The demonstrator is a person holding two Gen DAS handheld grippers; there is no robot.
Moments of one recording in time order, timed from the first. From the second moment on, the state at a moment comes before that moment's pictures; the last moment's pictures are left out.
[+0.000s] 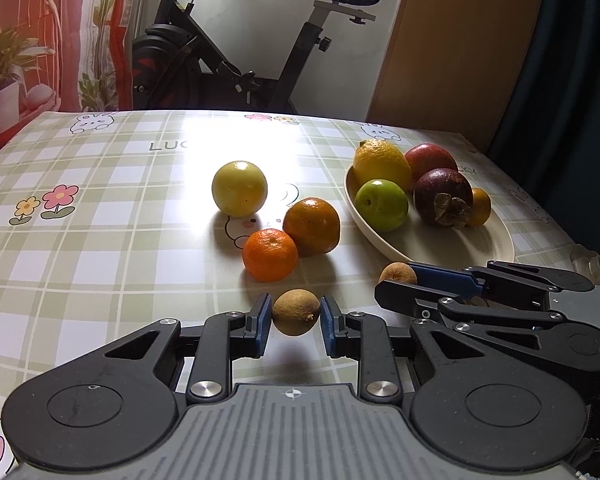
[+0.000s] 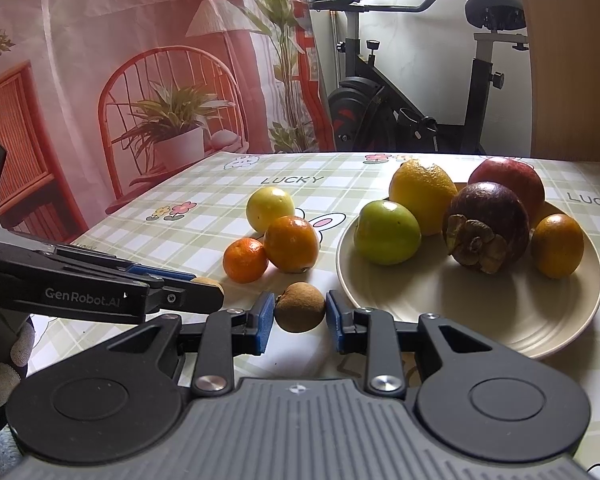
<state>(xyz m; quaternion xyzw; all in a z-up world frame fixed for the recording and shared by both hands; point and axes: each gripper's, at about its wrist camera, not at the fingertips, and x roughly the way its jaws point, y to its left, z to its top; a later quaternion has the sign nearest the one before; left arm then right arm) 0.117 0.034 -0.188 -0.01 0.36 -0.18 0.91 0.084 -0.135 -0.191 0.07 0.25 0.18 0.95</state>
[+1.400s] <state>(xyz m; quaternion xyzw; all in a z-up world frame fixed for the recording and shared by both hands) 0.170 -0.108 -0.189 0.01 0.39 -0.30 0.87 0.077 -0.256 -0.189 0.12 0.22 0.02 0.97</state>
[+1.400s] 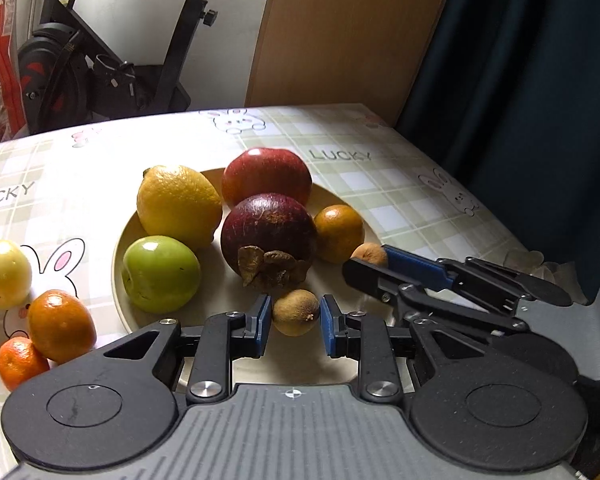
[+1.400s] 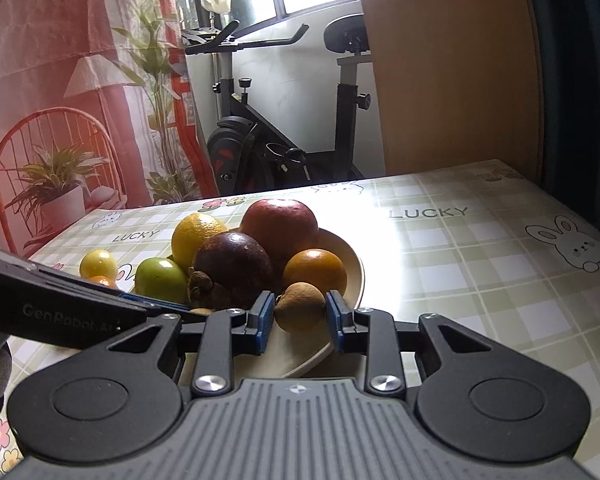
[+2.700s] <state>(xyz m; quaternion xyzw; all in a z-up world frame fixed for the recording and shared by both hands) 0.141 -0.038 -0.156 -0.03 0.33 -0.21 0.92 0.068 -0.258 -0.188 0.13 0.20 0.02 0.97</state>
